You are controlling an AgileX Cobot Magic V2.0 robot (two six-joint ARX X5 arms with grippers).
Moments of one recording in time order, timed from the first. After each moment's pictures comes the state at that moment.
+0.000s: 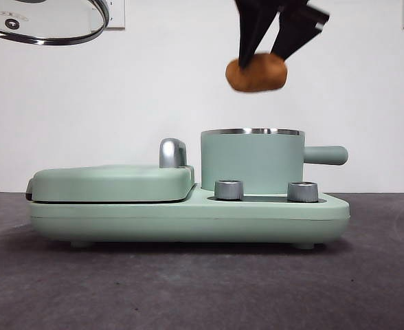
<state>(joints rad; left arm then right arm) -0.39 0.74 0.90 -0.51 0.21 0.10 0.48 1.73 1.81 -0.96 -0.10 -0.06</state>
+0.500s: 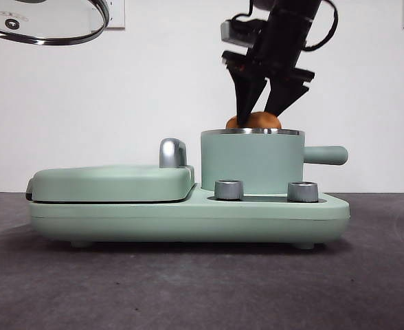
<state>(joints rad) -0.39 0.74 0.90 -0.51 0.21 0.10 0.43 1.93 1.85 -0.91 -0.10 -0.11</state>
